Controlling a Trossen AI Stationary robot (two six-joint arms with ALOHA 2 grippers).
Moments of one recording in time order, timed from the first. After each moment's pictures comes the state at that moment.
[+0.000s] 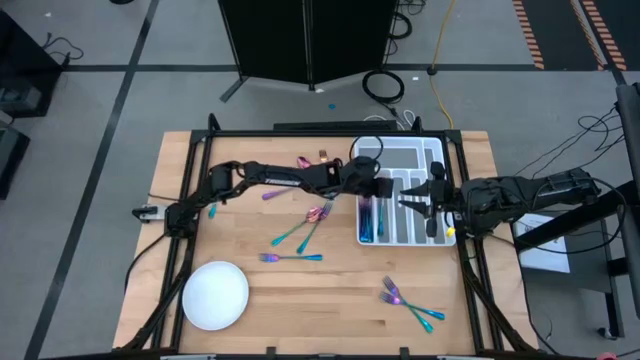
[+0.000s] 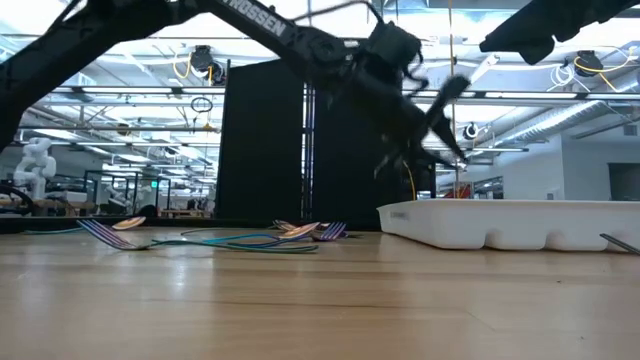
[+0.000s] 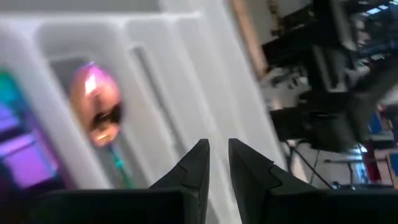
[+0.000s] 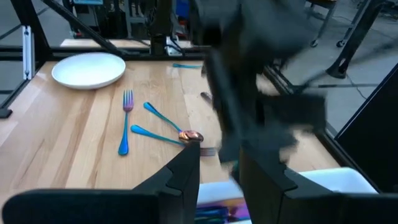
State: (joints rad) left arm 0.16 2.32 1.85 -0.05 0.03 -1.05; right arm 0.20 0.57 0.63 -0.40 0.39 0.10
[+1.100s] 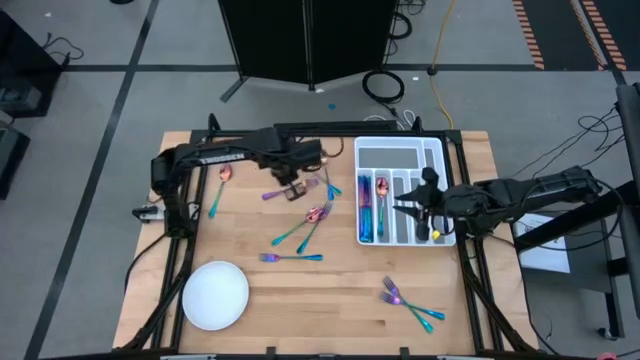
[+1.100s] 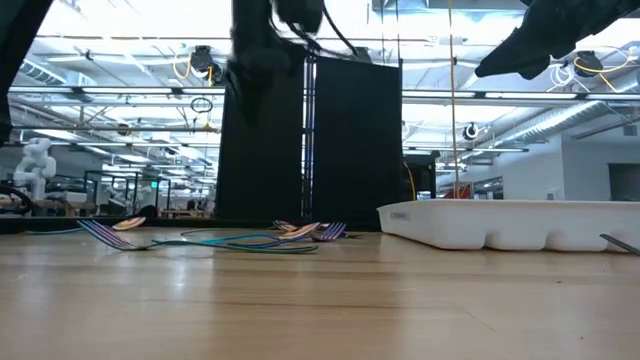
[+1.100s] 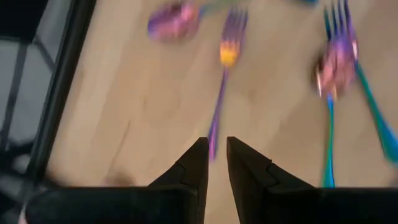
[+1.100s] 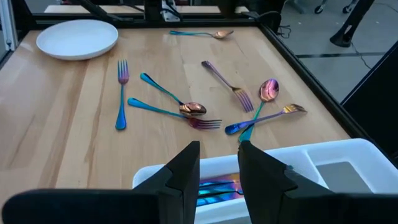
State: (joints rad) left arm 0.24 1.84 1.75 -1.38 -0.23 -0.24; right arm 0.20 0.68 0.63 -0.44 0.39 0.17
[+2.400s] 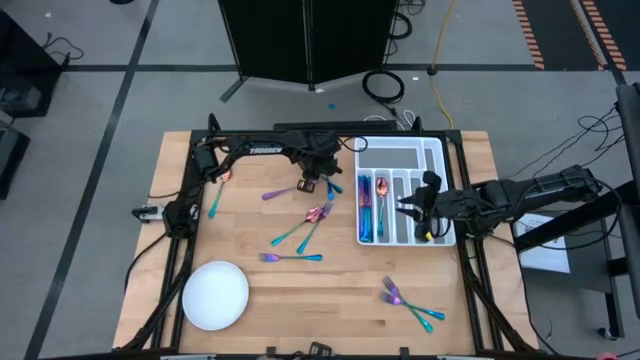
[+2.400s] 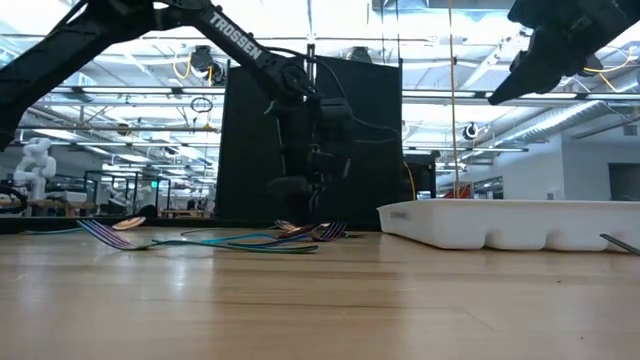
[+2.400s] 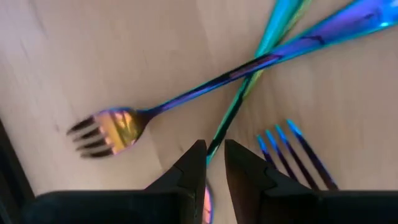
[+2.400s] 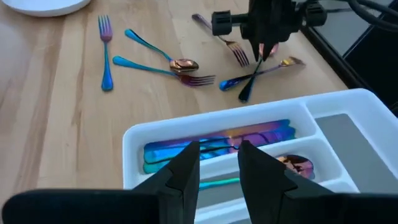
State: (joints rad) left arm 0.43 2.20 1.68 -0.78 -0.05 0.74; right arm 0.21 0.71 0.63 -0.59 0.39 0.27
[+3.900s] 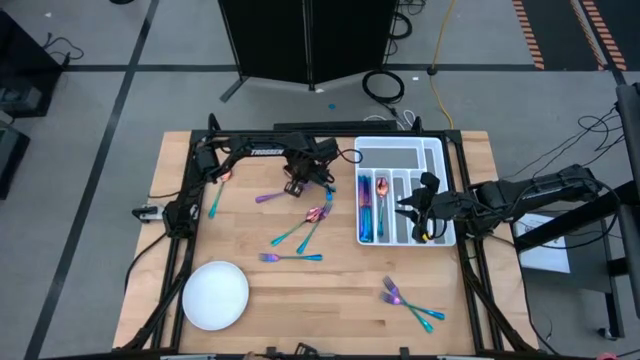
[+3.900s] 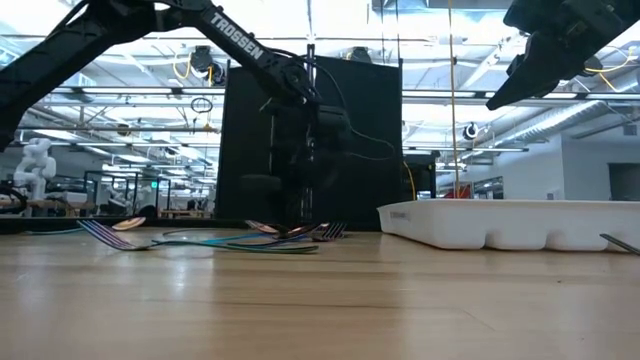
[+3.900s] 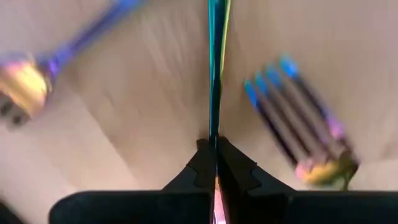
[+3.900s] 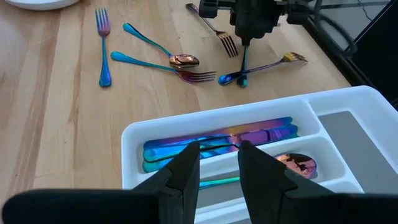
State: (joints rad) left arm 0.43 2.22 1.68 -1.00 -0.14 0.85; right arm 0.20 0.75 0.63 -0.58 0.39 0.28
